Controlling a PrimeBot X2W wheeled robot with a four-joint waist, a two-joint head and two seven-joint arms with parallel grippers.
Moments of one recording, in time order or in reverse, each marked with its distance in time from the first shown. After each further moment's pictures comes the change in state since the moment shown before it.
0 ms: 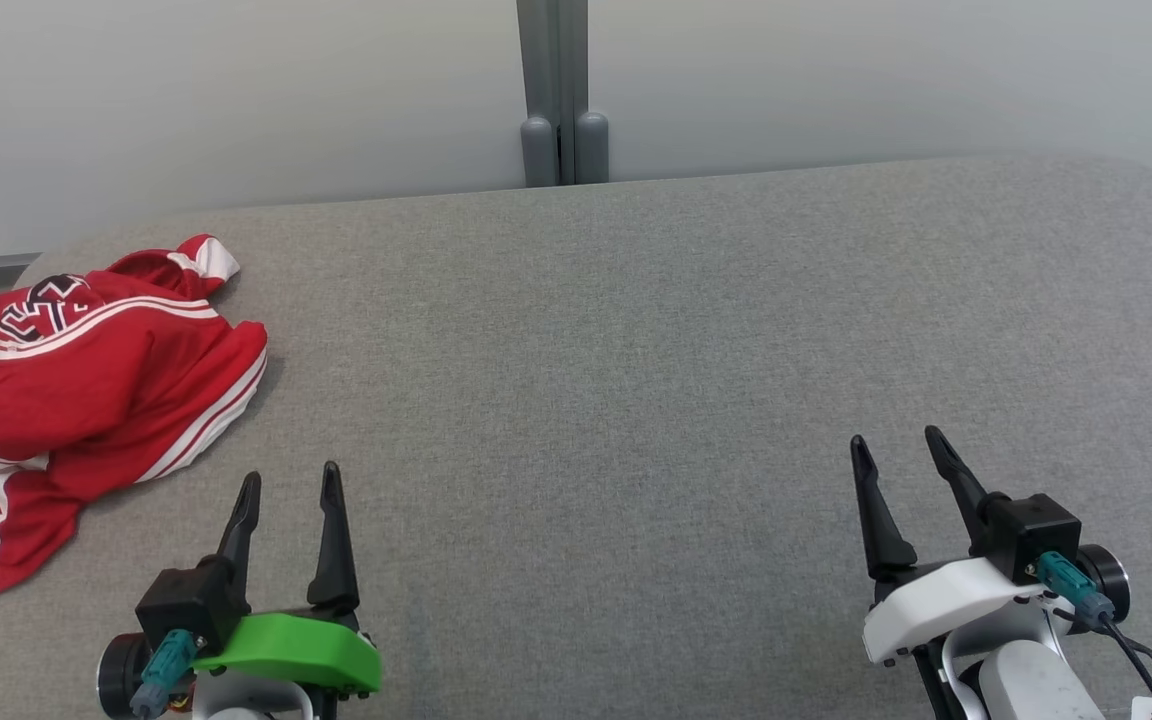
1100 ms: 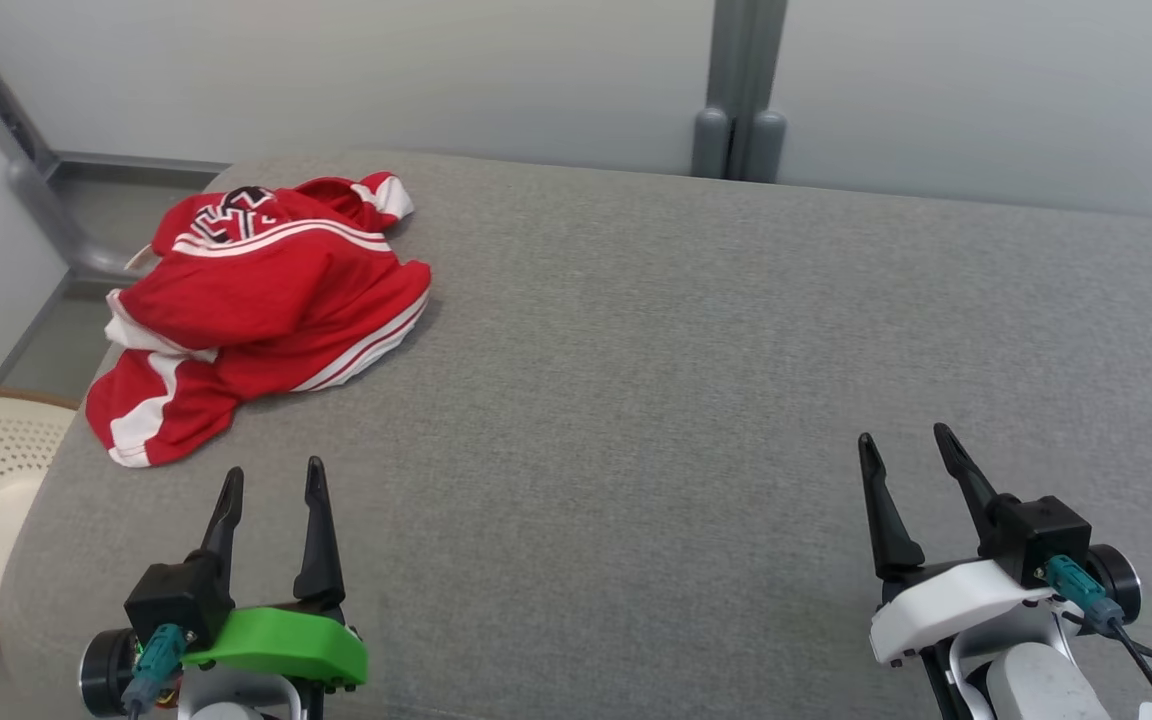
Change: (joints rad) left arm -0.013 0.001 0.024 0.012 0.033 0.005 -0.002; right arm 0.014 0.000 -0.012 -0.029 -0.017 0.001 0.000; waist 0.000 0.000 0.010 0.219
